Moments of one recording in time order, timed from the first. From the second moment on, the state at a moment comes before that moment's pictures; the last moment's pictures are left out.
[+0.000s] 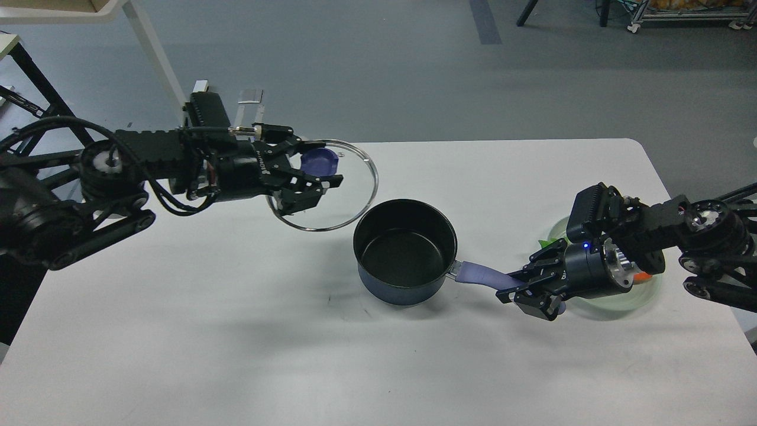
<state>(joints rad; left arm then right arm) -1.10 0.71 -0.07 -1.18 1.88 0.14 -0.49 1.29 -0.77 -0.41 1.40 -1.75 0.13 0.49</state>
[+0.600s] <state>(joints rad) -0.65 0.93 -0.07 -1.18 1.82 0.49 -0.49 1.28 -0.77 -0.41 1.40 -1.75 0.13 0.49</state>
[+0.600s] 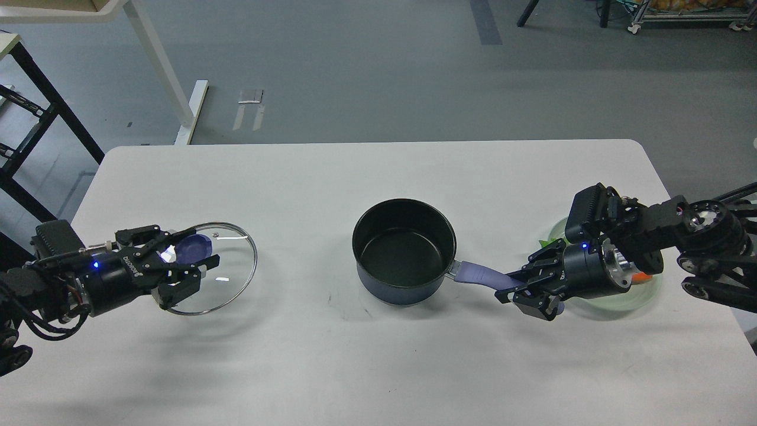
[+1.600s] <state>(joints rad) -0.65 0.76 -0.03 -0.95 1.91 0.49 -0.49 1.28 -0.77 -0.41 1.40 -1.75 0.13 0.49</state>
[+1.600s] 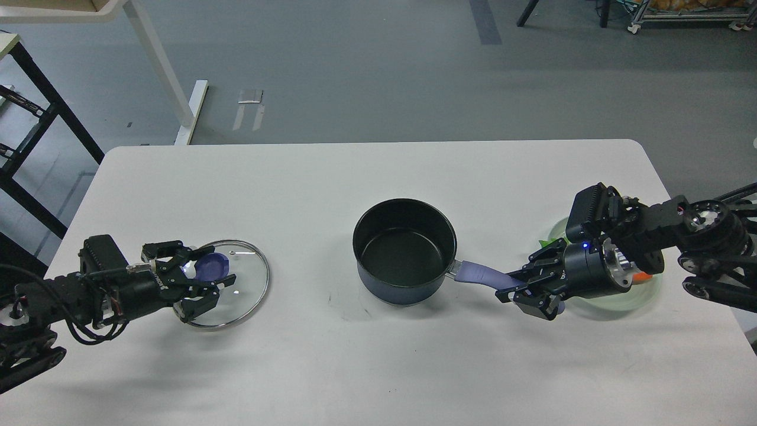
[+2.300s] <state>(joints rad) -0.81 0.98 -0.14 -1.29 0.92 -0.07 -0.49 1.28 -0.77 -0.41 1.40 -1.75 0.13 0.49</state>
